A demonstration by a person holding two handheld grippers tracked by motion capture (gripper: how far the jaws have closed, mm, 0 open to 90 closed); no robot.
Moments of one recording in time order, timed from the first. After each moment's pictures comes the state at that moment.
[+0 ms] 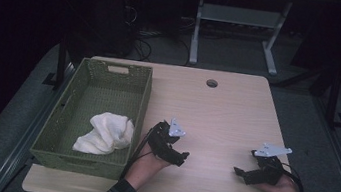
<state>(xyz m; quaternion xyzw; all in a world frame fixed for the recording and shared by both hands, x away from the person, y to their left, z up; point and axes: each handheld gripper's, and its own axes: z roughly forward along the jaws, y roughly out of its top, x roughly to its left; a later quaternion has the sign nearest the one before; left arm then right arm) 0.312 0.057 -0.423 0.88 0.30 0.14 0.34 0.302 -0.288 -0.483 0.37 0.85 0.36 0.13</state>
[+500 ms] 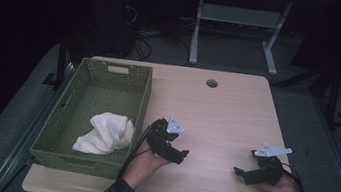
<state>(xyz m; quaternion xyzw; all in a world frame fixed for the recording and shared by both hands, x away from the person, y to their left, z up) 0.311 0.060 -0.410 0.88 0.30 0.13 0.35 0.303 -0.288 -0.483 0.37 0.85 0.36 0.13</state>
